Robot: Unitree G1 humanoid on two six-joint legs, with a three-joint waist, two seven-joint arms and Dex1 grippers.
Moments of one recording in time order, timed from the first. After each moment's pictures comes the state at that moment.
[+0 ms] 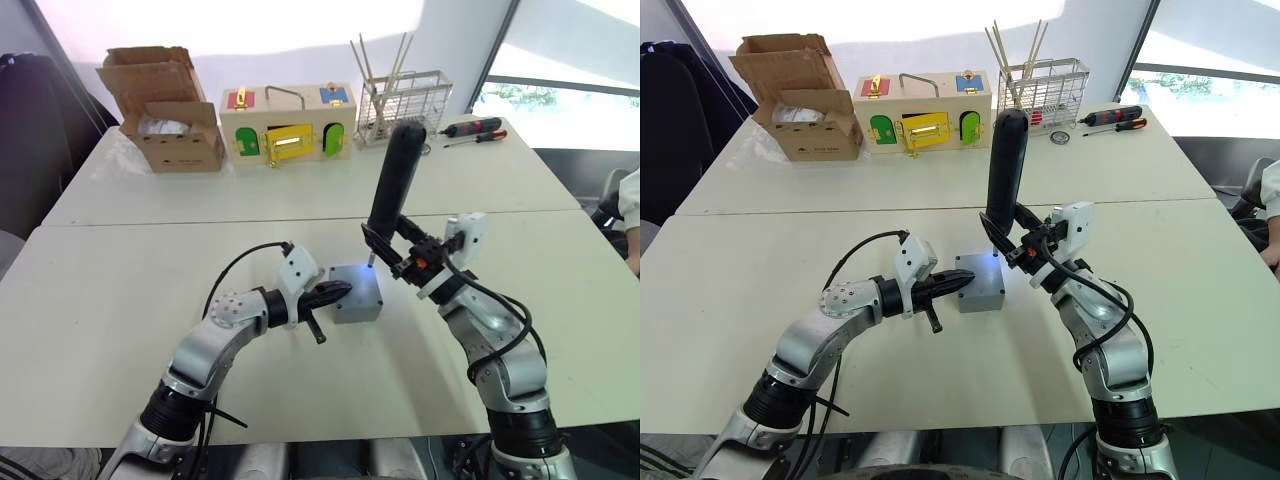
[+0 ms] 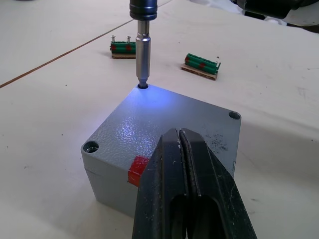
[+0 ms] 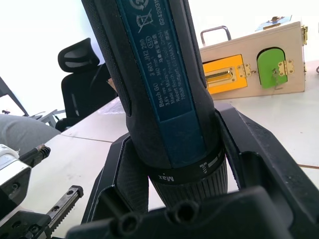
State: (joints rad) left arm -0.28 0.31 -0.29 -0.26 -0.29 0.53 -0.68; right arm -0.17 -0.28 0.01 -0.36 0.34 0.30 0.46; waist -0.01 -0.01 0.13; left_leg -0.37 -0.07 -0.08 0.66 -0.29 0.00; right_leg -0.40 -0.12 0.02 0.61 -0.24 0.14
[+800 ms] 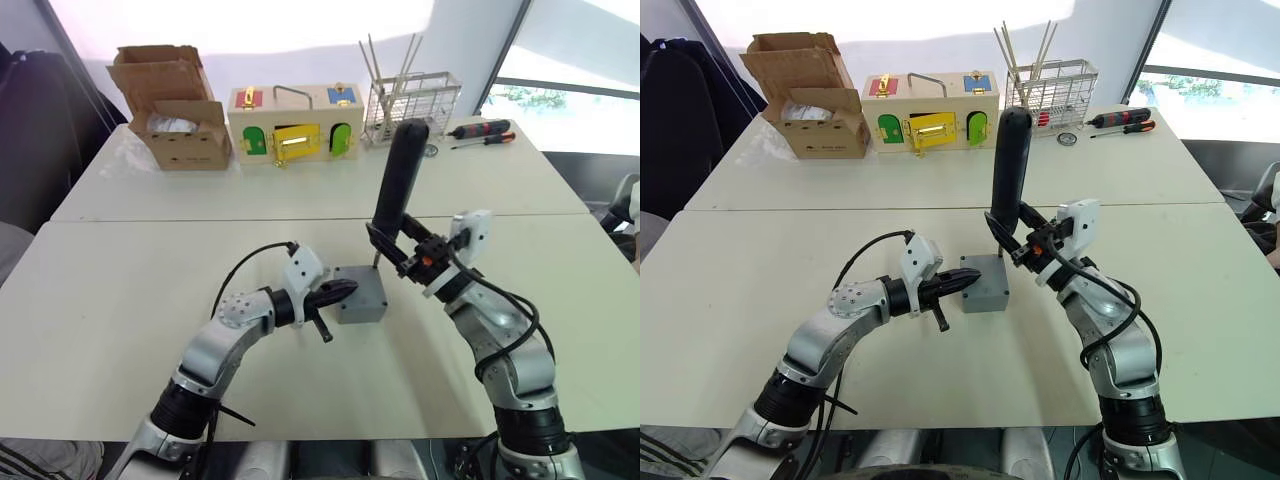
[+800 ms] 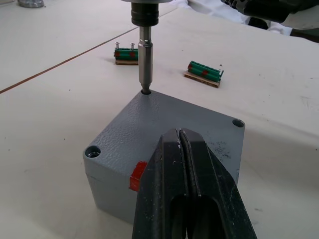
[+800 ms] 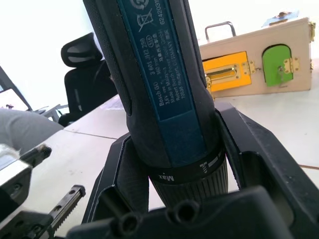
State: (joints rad) left arm -0.29 0.27 -0.30 -0.21 -0.28 0.48 -0.69; right arm -0.22 -0.31 -0.06 -0.37 0.44 0.41 0.44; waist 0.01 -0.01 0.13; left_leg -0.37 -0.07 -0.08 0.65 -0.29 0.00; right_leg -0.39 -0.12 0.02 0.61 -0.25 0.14
